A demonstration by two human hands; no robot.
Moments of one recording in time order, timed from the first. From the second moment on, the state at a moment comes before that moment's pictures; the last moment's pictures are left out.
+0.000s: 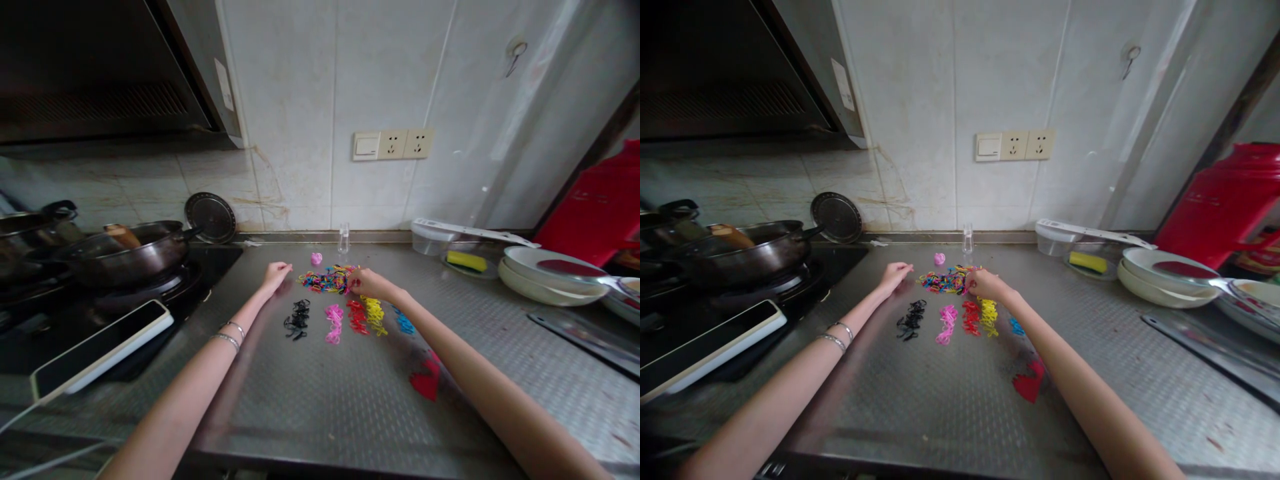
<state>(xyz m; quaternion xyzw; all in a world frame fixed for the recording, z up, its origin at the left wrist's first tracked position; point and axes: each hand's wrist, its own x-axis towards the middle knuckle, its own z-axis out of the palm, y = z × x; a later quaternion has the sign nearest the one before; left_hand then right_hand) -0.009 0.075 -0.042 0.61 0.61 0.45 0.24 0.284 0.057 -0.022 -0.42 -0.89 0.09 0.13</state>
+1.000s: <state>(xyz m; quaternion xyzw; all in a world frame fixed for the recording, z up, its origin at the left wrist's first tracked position) -0.011 0.074 -0.045 0.63 0.56 0.48 0.24 0.252 -0.021 -0.006 -0.33 -0.90 0.18 0.21</state>
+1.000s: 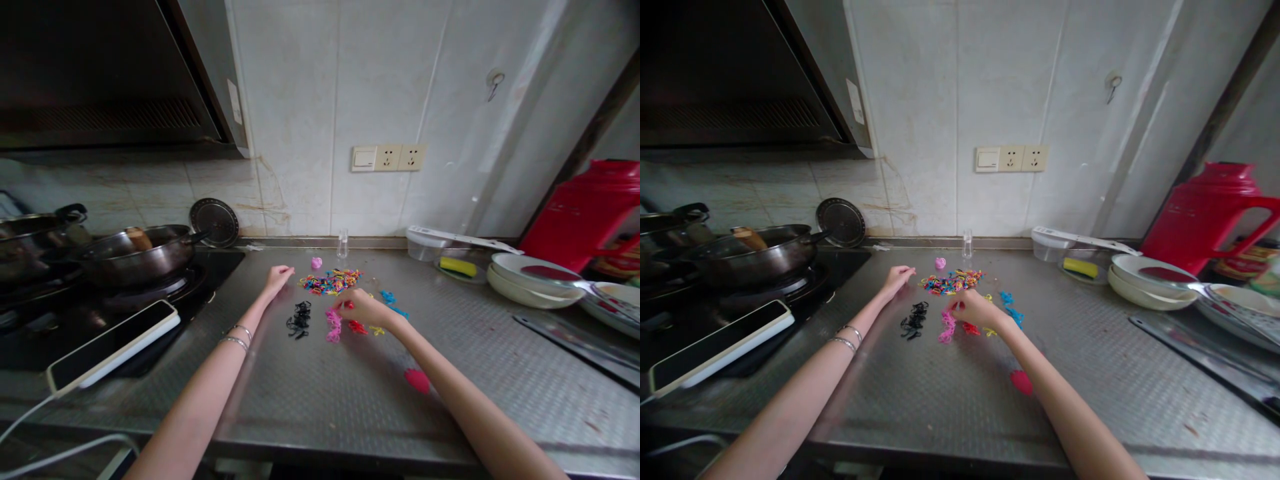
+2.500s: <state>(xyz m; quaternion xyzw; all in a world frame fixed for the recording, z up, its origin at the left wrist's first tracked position) 0.126 -0.016 -0.018 0.87 0.38 0.28 0.13 0.324 0.018 -0.028 -0.50 -0.81 0.07 0.30</state>
